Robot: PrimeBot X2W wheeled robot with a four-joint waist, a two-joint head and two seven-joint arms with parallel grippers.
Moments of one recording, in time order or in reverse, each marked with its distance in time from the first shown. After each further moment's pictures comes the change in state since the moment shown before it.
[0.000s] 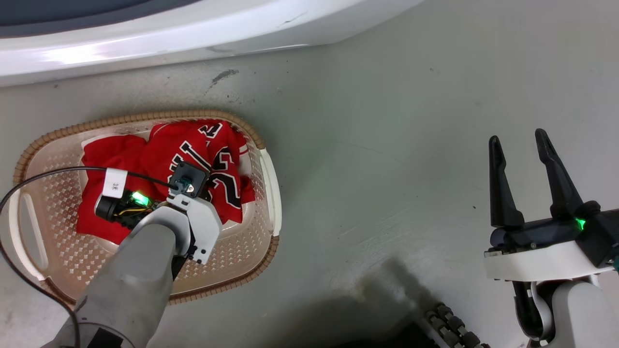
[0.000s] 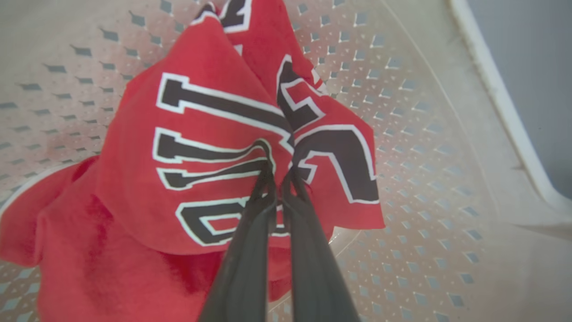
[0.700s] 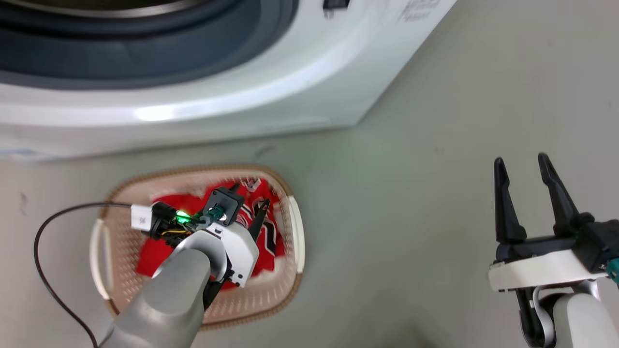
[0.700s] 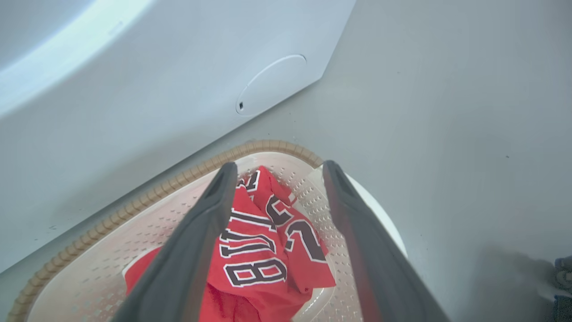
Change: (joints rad) left arm 0.148 -0.026 0.022 -0.242 -0.001 0.005 -0.039; right arm 0.019 0.001 -0.046 0.090 -0.025 0.000 0.000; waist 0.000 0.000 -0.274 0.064
